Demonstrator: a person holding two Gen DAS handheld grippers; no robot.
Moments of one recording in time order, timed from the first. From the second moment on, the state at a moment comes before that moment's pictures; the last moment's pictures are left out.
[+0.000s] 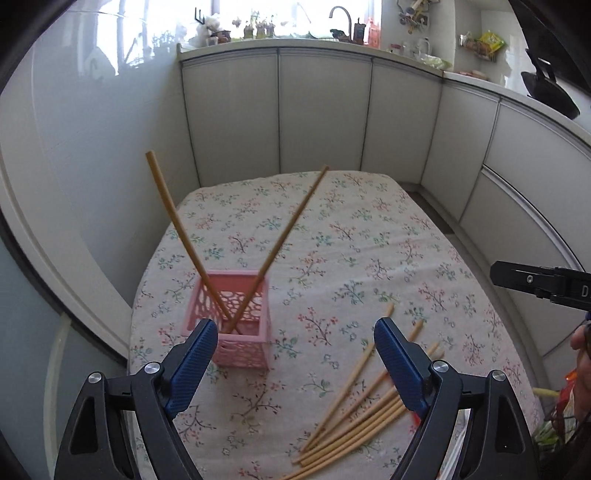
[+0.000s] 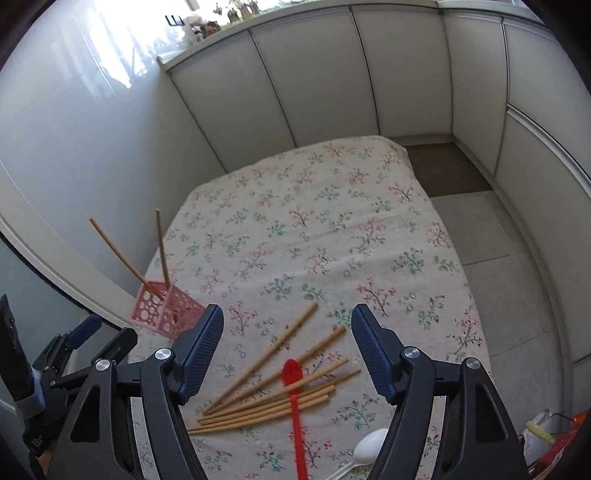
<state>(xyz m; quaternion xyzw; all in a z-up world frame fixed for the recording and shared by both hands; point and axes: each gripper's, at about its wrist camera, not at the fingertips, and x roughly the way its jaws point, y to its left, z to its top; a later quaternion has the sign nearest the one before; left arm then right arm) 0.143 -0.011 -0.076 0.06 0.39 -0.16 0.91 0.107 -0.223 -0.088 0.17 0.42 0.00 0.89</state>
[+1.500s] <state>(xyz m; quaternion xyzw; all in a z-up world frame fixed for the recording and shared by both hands) 0.231 -0.137 -0.205 0.08 0.54 -0.22 0.81 0.129 -0.284 -0.210 0.27 0.60 -0.05 0.75</state>
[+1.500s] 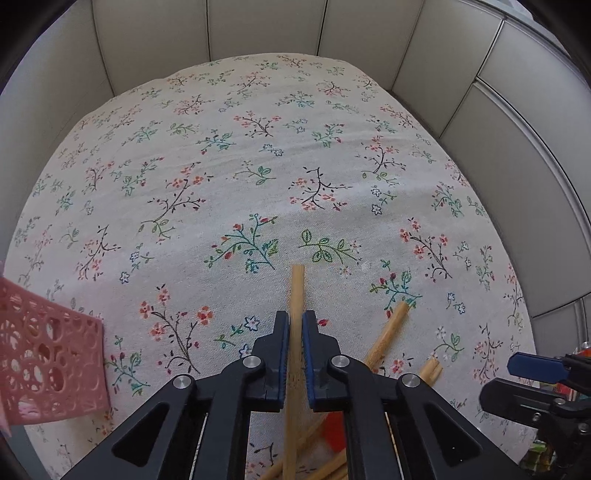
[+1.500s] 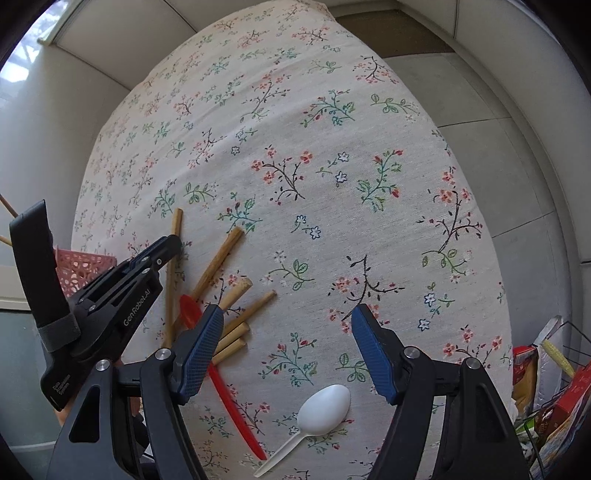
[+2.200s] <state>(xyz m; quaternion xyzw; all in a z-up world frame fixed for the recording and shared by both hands) 0.186 -0.069 -0.138 0.06 0.49 -0.23 0.84 0.155 -0.269 -0.252 0.41 0.59 -0.02 0.69</state>
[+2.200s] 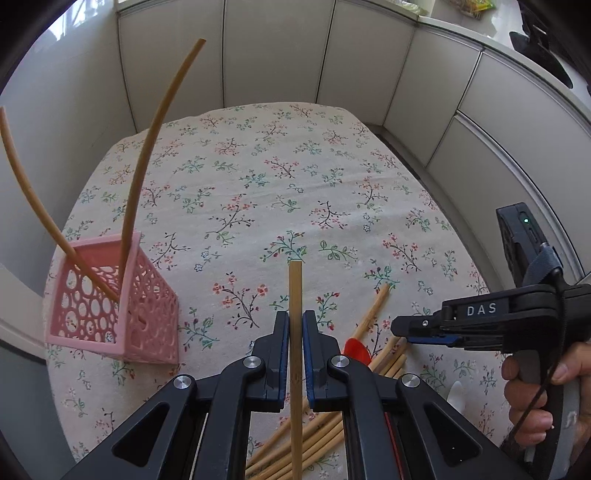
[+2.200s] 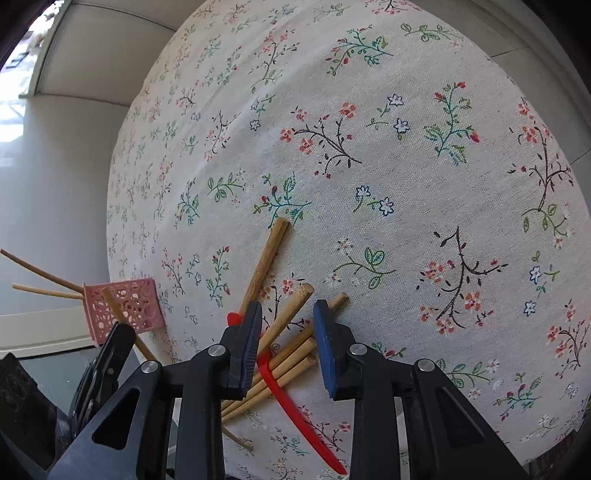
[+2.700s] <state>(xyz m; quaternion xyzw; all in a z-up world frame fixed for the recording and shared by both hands) 0.175 -0.060 -0.129 0.06 0.47 -0.22 0.85 0.155 -0.273 -0.267 0.46 0.58 0.00 0.68</state>
